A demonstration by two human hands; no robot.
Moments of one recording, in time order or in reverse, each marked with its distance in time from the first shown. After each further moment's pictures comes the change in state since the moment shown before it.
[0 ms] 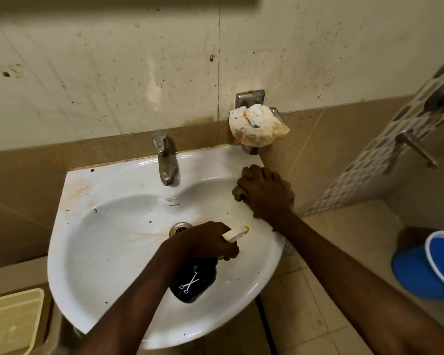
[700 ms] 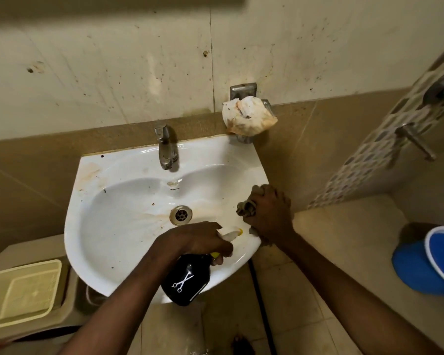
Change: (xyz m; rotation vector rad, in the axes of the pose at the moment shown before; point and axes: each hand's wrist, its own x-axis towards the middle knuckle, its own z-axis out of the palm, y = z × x) left_hand -0.035 0.026 0.027 -0.161 -0.031 -0.283; right_hand -0.071 -0.009 -0.019 0.379 -0.256 0.261
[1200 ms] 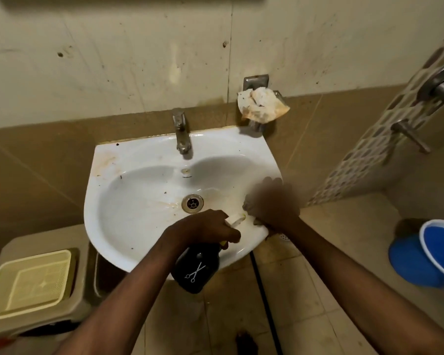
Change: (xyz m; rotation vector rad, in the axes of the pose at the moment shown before) left_hand -0.036 -0.011 0.011 0.153 0.110 0.094; right_hand -0.008 -0.025 0.000 -0.241 -0.097 -0.014
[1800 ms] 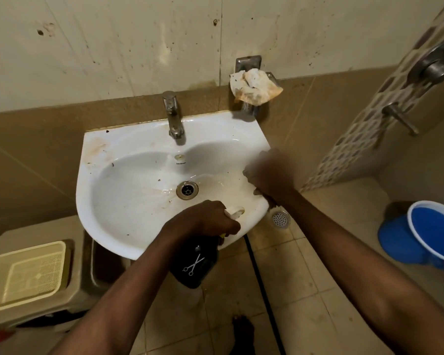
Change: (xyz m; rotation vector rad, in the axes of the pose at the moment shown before) left_hand -0.021 0.005 0.013 -0.029 0.067 -0.035; right_hand 0.013 0.008 -0.012 0.210 0.163 0.166
